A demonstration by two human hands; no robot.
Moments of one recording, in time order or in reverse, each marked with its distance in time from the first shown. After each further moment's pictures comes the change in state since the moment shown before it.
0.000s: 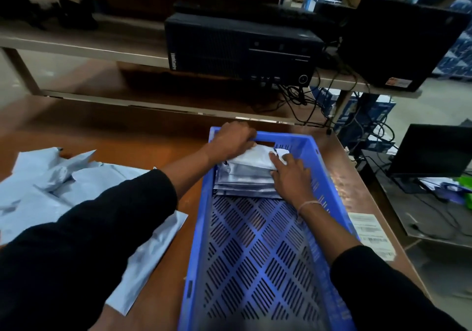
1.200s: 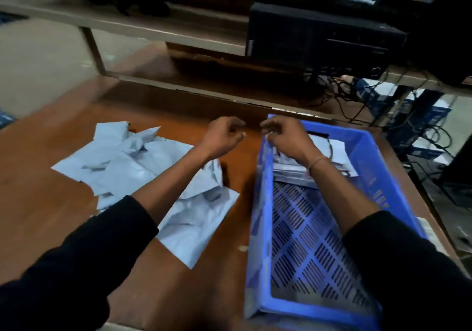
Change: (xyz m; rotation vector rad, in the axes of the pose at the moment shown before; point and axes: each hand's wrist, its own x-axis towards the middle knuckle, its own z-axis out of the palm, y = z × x) left_hand -0.172 -0.094 -0.040 -0.570 0.262 -0.365; right_hand 0.017 -0.173 -0.065 0.698 -0.076 -0.214
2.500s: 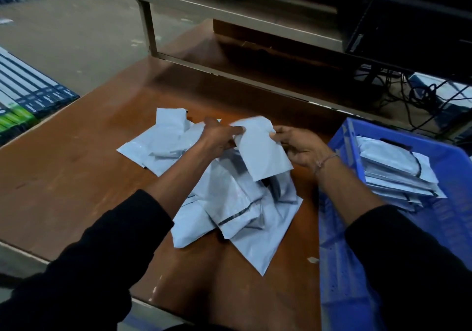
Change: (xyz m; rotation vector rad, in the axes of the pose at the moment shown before) left_hand -0.036 -0.129 -0.121 -0.782 0.182 -0.764; right_hand 0.053 -0.091 0.156 0.841 -0.336 0.566
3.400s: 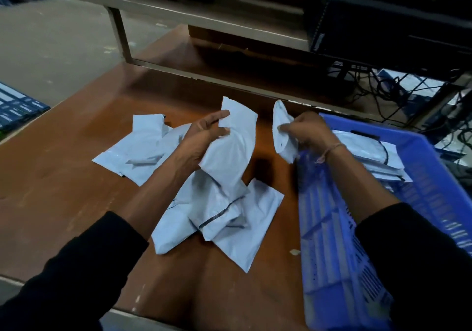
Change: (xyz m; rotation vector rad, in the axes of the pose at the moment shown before) left_hand -0.029 -0.008 0.007 -0.009 -0.312 0.292; right_hand -0.045 -0.030 -0.061 -0.693 0.499 -0.197
